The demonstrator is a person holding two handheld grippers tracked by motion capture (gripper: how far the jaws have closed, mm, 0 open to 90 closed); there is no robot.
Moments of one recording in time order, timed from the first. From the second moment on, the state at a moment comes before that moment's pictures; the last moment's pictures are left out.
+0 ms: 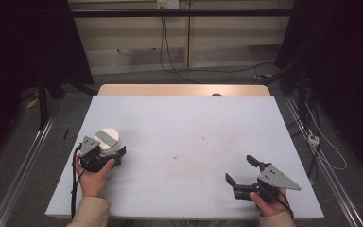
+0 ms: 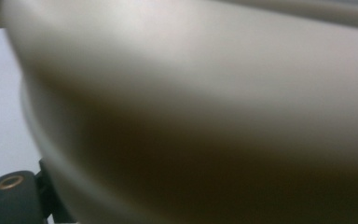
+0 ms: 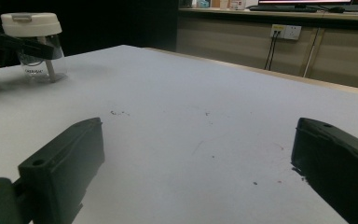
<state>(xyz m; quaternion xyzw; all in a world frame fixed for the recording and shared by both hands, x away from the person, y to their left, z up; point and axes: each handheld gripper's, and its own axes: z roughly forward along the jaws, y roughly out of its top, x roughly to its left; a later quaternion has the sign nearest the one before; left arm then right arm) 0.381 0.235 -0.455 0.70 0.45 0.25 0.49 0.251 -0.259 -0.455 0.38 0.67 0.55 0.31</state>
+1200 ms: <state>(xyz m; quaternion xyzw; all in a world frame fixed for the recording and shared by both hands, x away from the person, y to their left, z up) 0.380 0.227 -0.442 0.70 0.44 0.26 0.50 0.253 -0.256 -0.454 0.38 0.68 0.56 0.31</state>
